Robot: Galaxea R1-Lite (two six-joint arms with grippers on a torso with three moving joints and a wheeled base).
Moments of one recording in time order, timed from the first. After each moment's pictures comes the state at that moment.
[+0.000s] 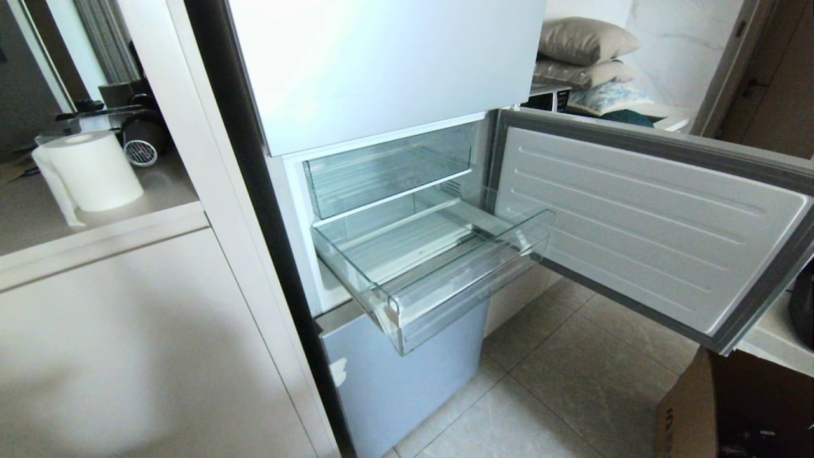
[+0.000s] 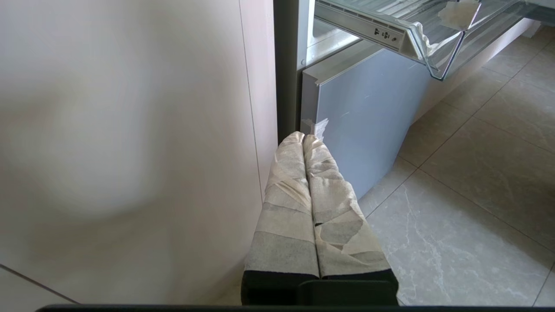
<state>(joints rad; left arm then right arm) 0.00 0.00 -0.04 0.11 0.01 0.02 -0.92 2.15 -1.16 -0.48 0.37 -0.03</state>
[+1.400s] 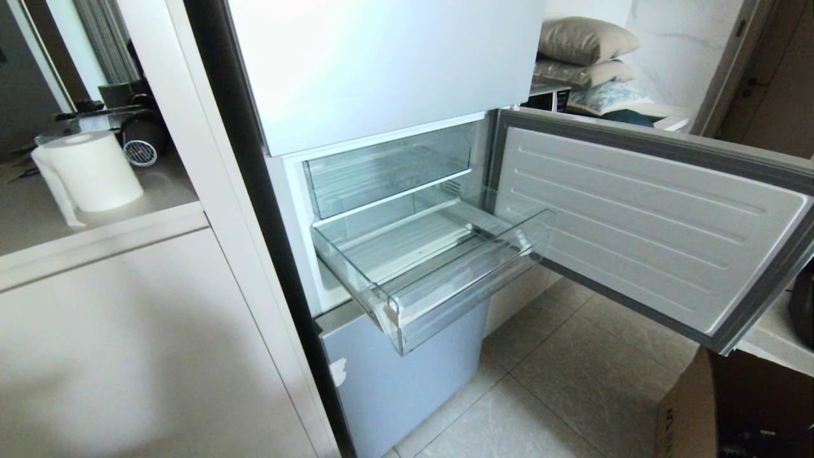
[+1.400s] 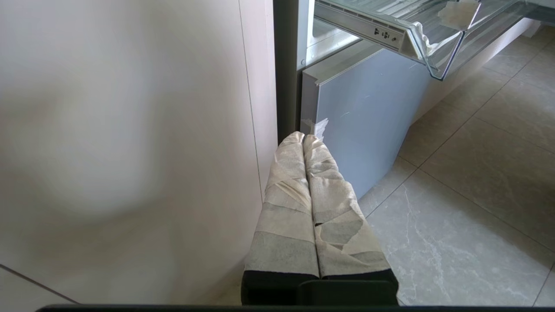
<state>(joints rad) 0.00 0.00 -0.04 0.11 0.01 0.02 -0.92 2.23 -1.24 -0.46 0.38 -0.01</state>
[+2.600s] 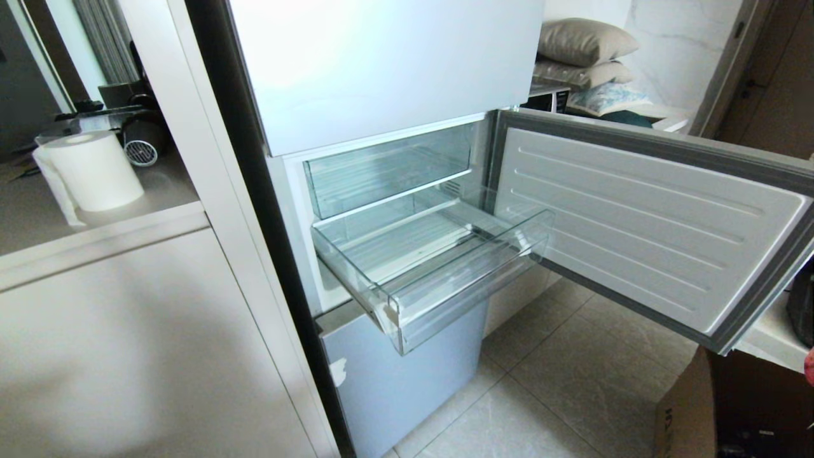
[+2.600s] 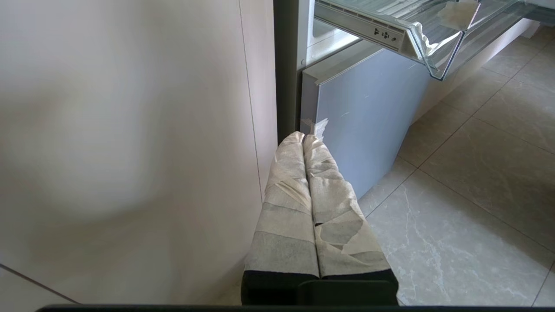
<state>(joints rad) 0.00 0.00 -0.04 0.11 0.01 0.02 -0.83 1.12 -0.32 -0.38 0.60 -0.14</state>
